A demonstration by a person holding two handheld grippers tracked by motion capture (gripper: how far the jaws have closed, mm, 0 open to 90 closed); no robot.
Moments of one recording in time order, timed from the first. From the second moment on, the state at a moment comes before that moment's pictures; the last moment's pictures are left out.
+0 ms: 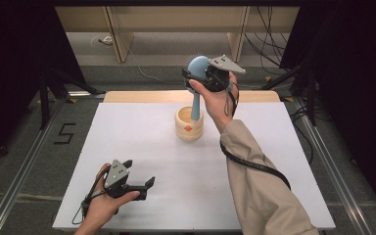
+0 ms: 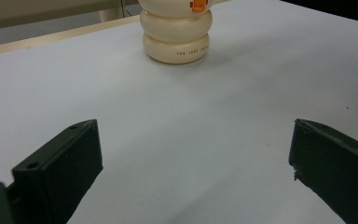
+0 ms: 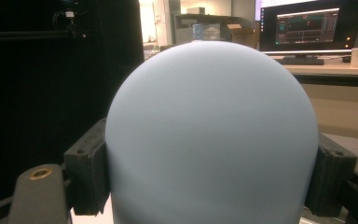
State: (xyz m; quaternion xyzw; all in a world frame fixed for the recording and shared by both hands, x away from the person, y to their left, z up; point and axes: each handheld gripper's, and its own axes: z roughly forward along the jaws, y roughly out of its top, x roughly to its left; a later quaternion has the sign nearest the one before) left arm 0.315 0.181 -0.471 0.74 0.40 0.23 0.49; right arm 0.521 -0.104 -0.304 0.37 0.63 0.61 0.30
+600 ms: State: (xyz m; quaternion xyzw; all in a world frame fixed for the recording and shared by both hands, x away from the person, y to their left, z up) left arm 0.315 0.180 -0.471 0.74 0.40 0.23 0.49; right arm 0.525 -0.101 -0.306 0.37 0.63 0.61 0.30
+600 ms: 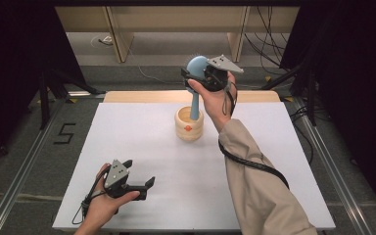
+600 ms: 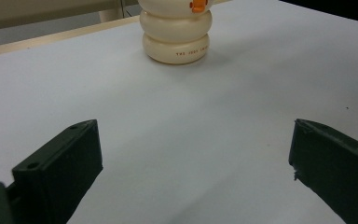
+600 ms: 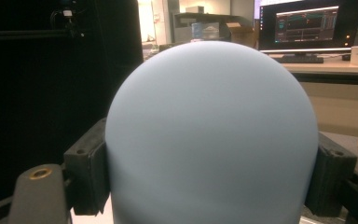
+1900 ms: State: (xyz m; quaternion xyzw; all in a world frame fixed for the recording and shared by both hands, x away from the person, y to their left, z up) left arm 0.316 0.182 -0.472 0.74 0.39 0.24 0.49; right arm 0.534 -0.095 -0.313 0.38 0.63 0.61 0.30
